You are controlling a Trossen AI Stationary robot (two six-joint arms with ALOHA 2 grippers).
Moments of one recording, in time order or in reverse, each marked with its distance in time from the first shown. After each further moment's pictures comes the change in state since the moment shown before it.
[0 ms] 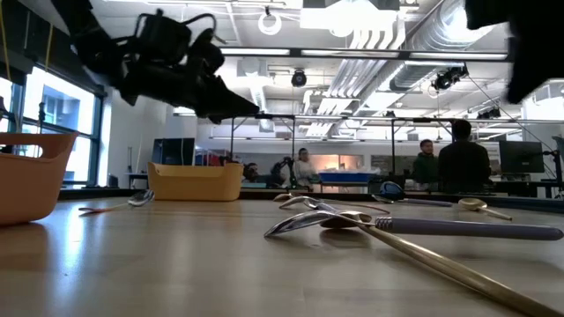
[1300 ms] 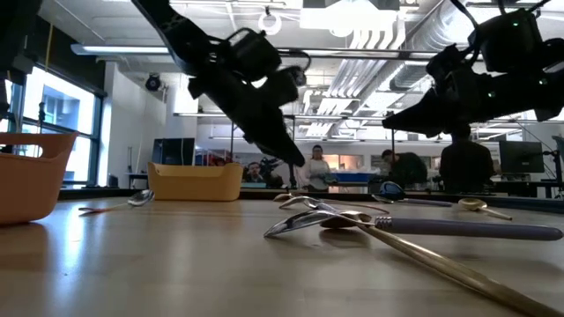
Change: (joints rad) left arm -0.115 0.387 0.566 -0.714 -0.033 0.095; right arm -0.741 -0.149 -0.816 1.704 -0.243 -1.224
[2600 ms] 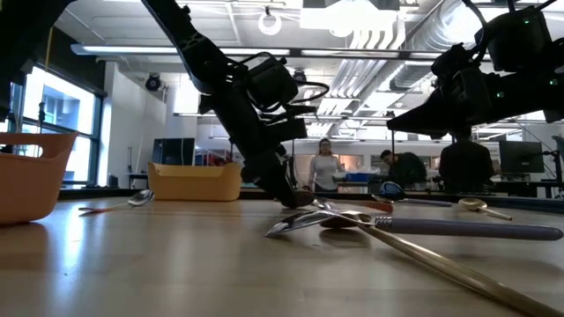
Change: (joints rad) left arm -0.024 0.166 0.084 -0.076 -0.331 0.160; right arm 0.073 0.001 -0.023 0.020 0.068 0.024
